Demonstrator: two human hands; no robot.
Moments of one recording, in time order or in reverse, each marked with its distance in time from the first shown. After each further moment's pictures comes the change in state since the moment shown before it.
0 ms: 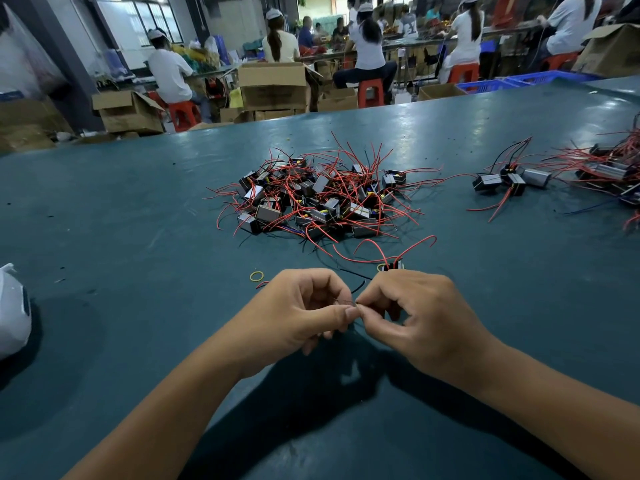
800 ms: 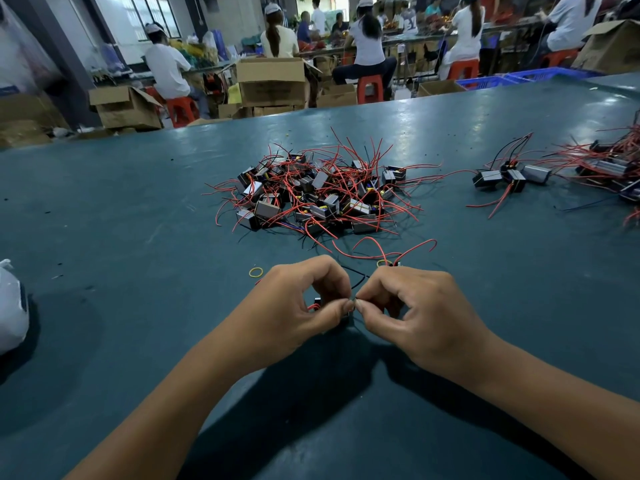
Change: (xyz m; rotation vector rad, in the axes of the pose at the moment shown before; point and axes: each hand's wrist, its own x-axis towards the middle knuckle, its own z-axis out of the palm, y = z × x) left_hand -0.002 0.001 -0.003 0.493 0.105 0.280; right_hand -0.002 -0.002 0.003 0.049 0.004 0.079
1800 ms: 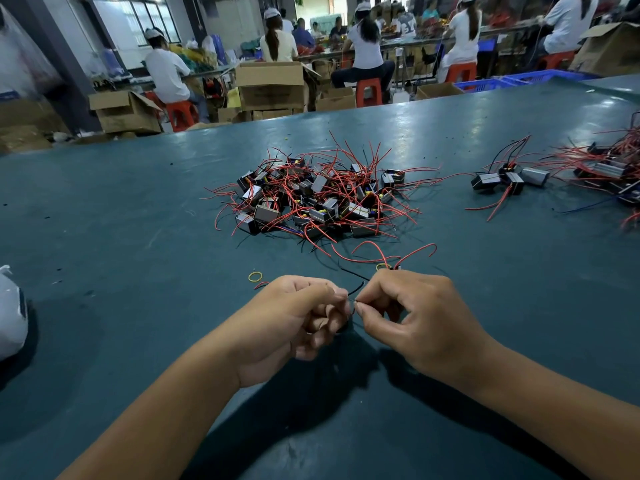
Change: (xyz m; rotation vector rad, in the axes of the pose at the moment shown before) left_hand 0.003 0.009 0.005 -0.758 -0.139 -0.586; right_hand 0.001 -0.004 -0.002 0.018 0.016 0.011
